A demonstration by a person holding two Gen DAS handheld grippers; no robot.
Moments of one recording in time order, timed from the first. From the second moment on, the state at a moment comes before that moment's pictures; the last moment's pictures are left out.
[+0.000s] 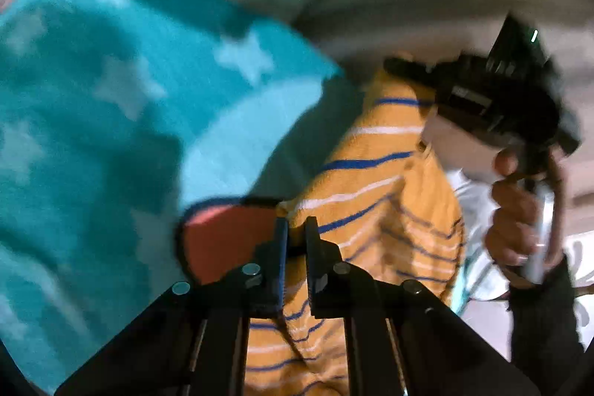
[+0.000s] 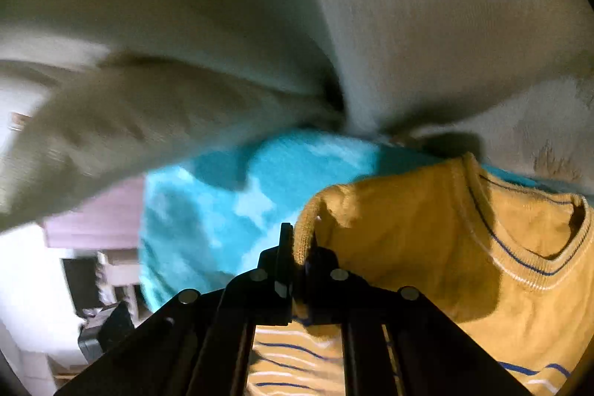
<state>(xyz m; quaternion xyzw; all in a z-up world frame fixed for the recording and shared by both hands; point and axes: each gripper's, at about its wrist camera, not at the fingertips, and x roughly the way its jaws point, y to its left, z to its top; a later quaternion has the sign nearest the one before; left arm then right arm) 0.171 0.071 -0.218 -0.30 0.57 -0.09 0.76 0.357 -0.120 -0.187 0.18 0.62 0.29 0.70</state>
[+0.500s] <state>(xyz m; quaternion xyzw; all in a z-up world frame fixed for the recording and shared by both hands) 0.178 0.067 -0.221 -0.16 0.59 -0.06 0.79 0.324 -0.151 -0.176 0.16 0.59 0.22 0.76</state>
